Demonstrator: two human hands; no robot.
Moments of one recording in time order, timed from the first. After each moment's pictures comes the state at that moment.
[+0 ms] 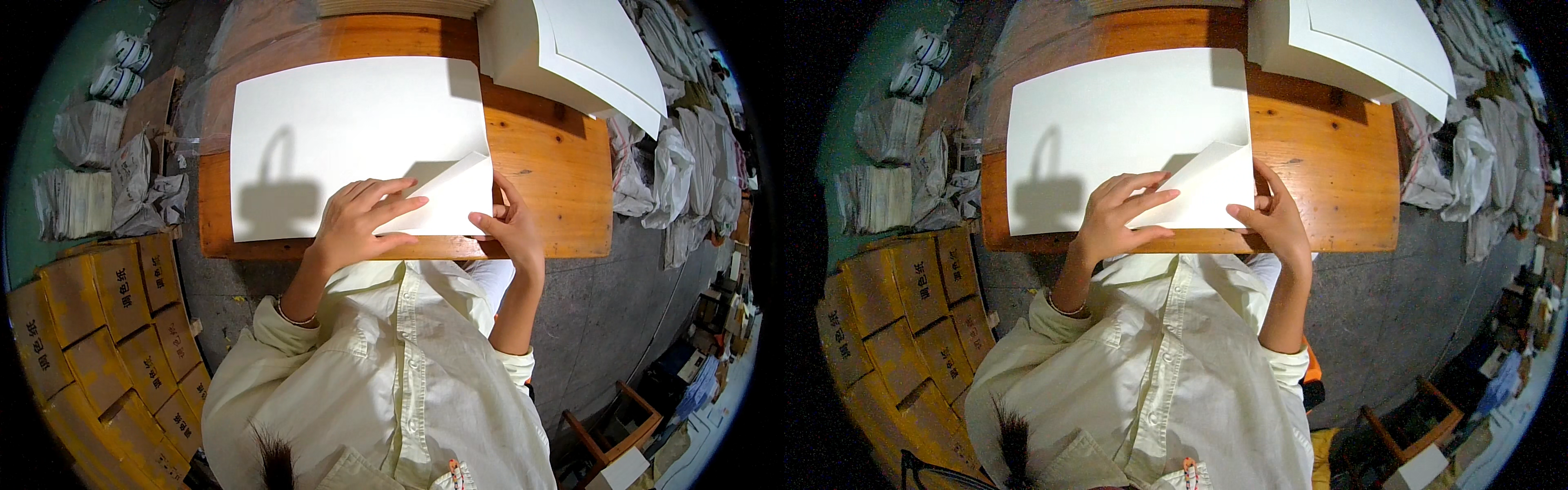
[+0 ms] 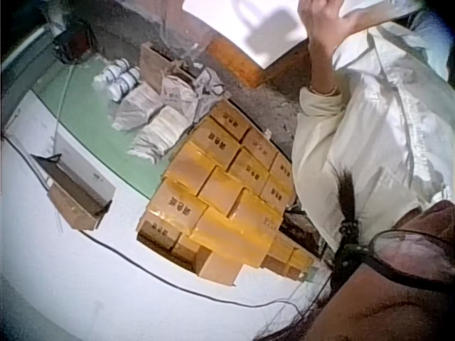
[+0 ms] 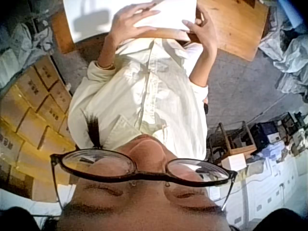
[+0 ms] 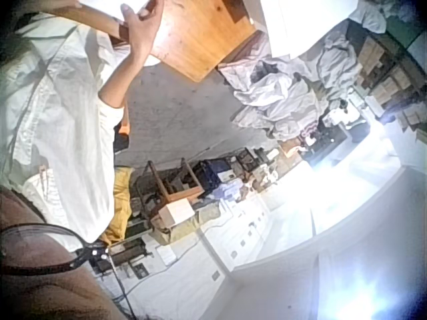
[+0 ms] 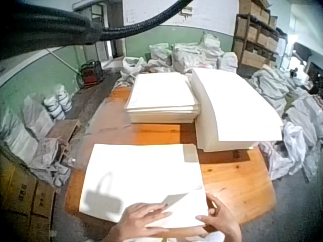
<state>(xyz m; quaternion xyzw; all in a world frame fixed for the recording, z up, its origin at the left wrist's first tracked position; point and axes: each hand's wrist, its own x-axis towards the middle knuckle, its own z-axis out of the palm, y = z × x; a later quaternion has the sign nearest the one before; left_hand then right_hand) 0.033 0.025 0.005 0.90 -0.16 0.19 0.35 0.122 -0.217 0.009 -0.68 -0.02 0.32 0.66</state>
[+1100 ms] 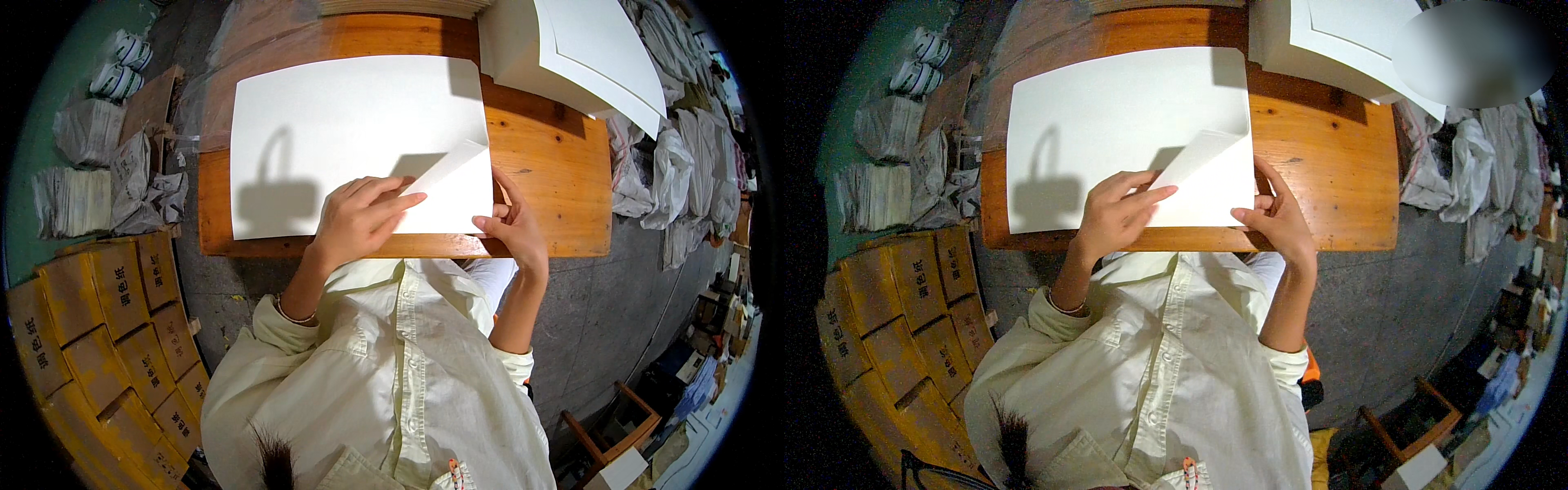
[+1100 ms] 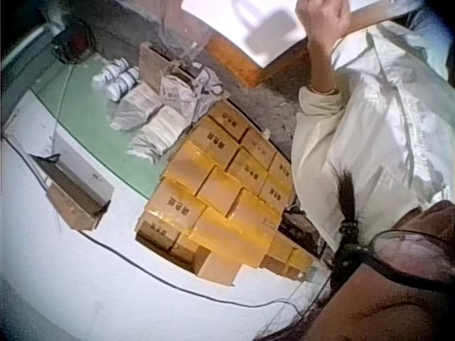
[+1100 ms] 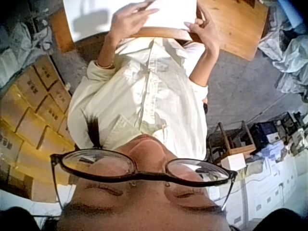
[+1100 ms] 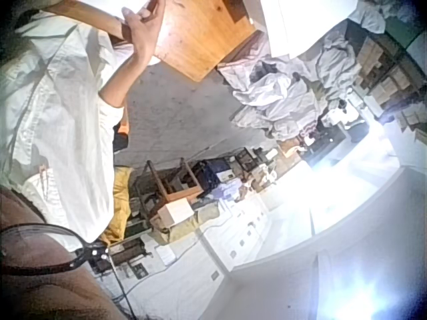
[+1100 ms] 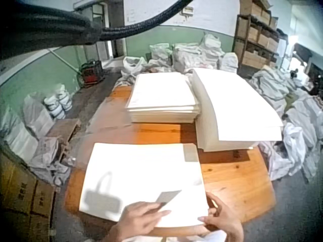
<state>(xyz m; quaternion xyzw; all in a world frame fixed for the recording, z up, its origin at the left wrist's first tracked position) 0.034 0.028 -0.007 0.90 -0.16 0.22 0.35 0.124 -0.227 0.001 -0.66 -0.03 0.33 0.67</state>
